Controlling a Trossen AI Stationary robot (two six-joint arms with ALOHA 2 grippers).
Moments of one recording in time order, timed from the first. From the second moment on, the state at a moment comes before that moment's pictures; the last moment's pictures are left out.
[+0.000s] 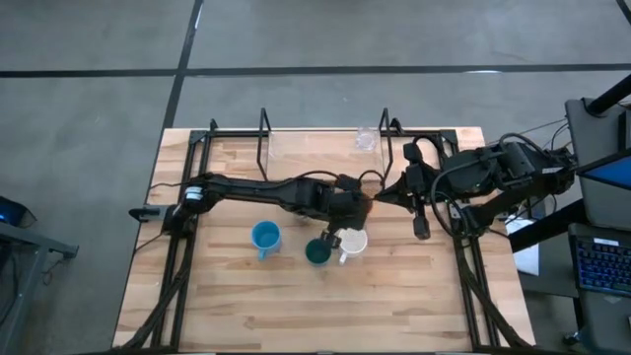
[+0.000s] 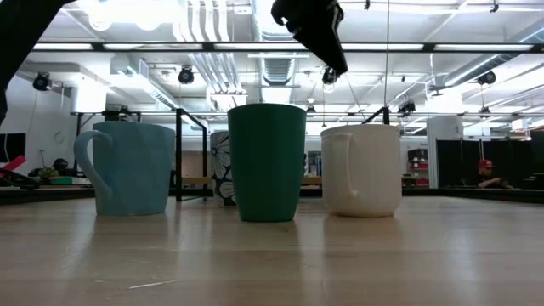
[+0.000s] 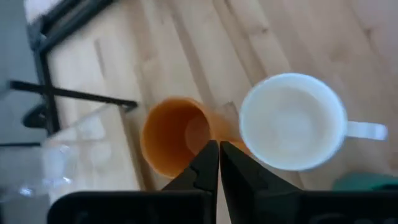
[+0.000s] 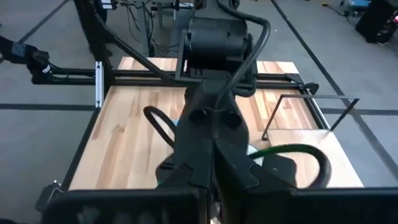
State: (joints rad) left arm -0.10 2.10 2.12 -0.99 -0.22 0.40; right arm 0.31 1.30 1.76 -0.95 0.27 0.11
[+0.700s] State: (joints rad) left arm -0.12 2.10 2.12 -1.16 -0.08 -0.15; right arm 0.31 1.30 1.76 -0.95 0.25 0.08
